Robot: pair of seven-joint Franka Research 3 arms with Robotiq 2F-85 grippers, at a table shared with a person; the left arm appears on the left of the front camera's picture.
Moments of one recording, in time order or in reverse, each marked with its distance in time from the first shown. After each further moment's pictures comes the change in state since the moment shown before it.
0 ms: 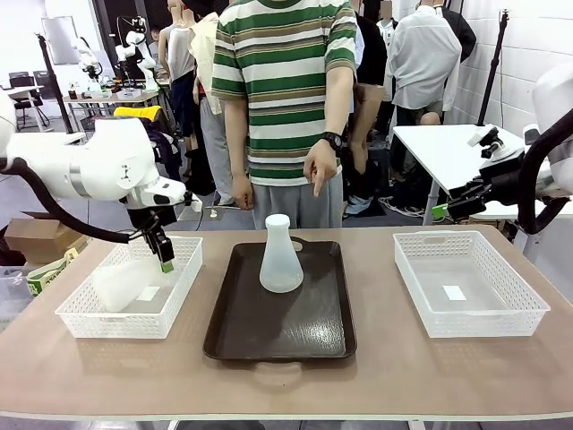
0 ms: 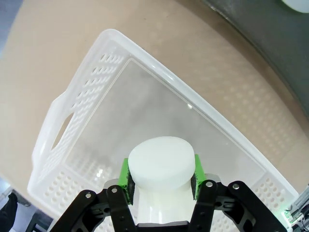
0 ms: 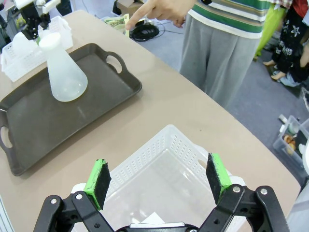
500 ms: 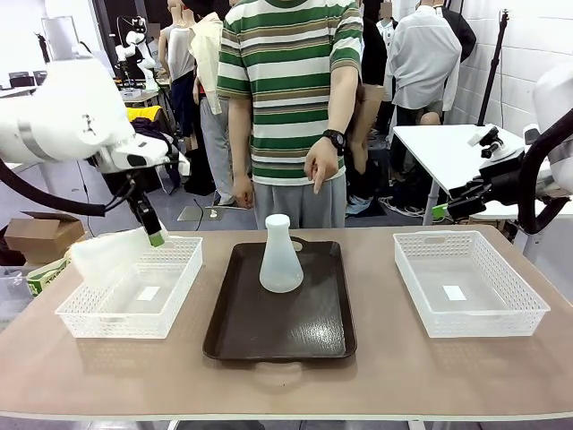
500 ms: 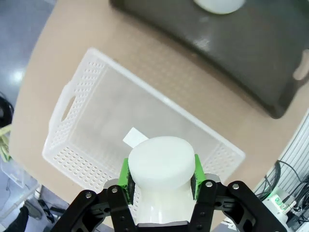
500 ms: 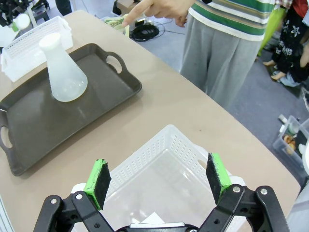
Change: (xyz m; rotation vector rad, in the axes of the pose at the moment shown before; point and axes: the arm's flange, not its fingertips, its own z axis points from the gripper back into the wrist) left arm -0.027 -0.059 0.111 0.013 -0.110 -0.082; right arm 0.000 0.000 0.000 0.000 0.000 0.000
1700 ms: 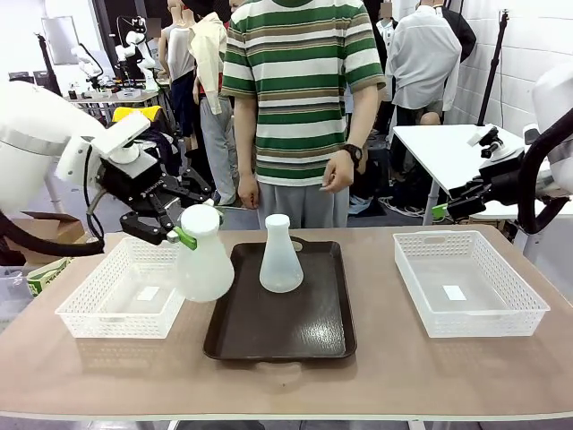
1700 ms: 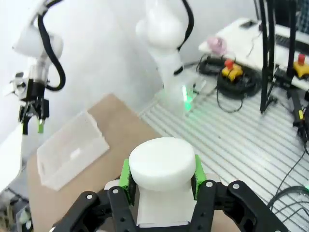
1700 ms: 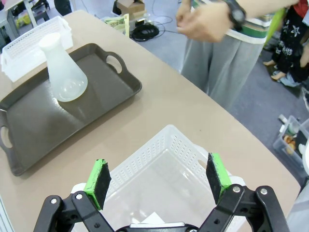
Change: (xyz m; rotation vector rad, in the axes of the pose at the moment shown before) left arm -0.005 -0.105 0.016 -0.620 -1.071 -1.112; right arm 0.000 0.000 0.000 0.000 0.000 0.000
